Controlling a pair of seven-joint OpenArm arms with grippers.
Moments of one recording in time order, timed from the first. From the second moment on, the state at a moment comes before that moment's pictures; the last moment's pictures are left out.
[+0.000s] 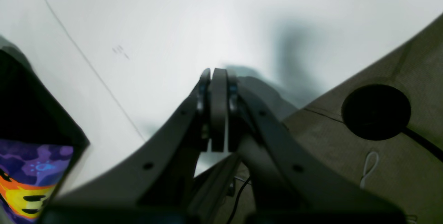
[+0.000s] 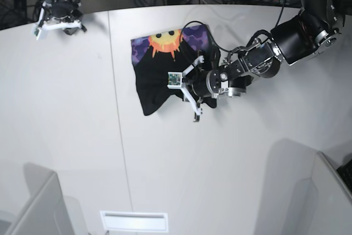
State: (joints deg) left arm -26.5 -28.3 67.3 79.0 3.0 -28.5 15.5; right arm -38.6 7.0 17.7 107.4 41.6 -13.2 -33.5
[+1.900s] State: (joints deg) left arm -22.9 -16.6 32.6 104.2 -5.8 -32.8 35.5; right arm -35.3 11.1 12.1 107.4 41.6 -13.1 -33.8
